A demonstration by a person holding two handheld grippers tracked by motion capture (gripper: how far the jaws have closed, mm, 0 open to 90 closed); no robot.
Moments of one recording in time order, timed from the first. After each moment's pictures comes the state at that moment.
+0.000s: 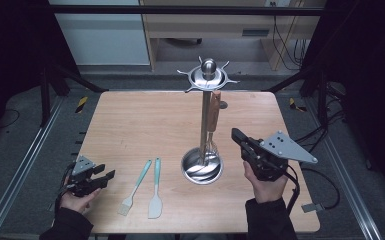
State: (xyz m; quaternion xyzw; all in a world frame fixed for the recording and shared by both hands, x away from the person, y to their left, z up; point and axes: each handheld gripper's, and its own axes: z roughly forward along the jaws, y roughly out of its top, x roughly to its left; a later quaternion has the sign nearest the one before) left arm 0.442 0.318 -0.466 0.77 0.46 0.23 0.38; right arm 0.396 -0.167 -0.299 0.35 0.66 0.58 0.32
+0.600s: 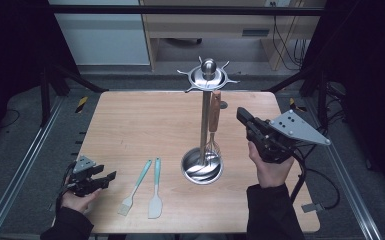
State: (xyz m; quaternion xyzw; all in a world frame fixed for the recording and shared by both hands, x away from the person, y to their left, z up) left arm 0.444 0.318 -0.467 0.77 0.47 0.21 0.37; right arm 0.411 -0.171 -0.259 0.35 0.63 0.60 0.35
